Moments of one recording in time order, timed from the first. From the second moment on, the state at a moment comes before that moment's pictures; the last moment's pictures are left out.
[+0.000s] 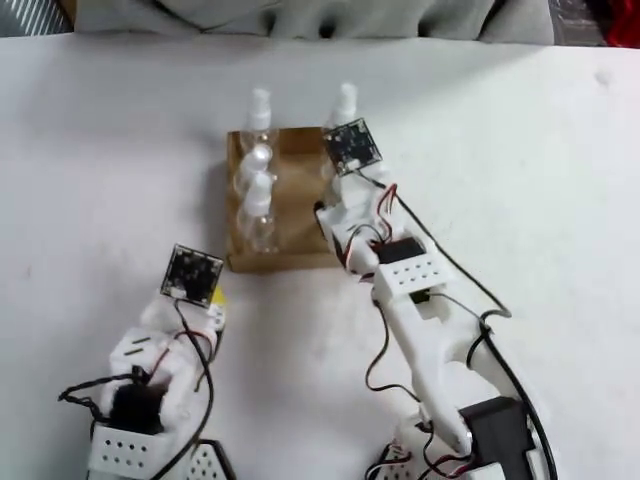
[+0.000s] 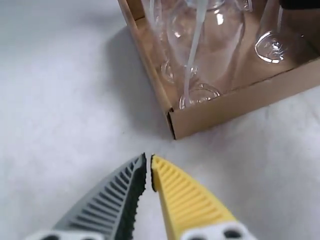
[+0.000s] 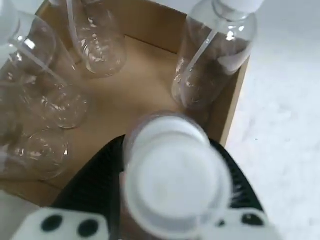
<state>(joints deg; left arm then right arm) 3.4 -104.0 97.1 56.0 -7.0 -19.9 -14.8 46.0 19.2 9.5</state>
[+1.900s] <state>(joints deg) 3.4 -104.0 97.1 56.0 -12.3 -23.0 -56.7 55.3 60.9 18.4</state>
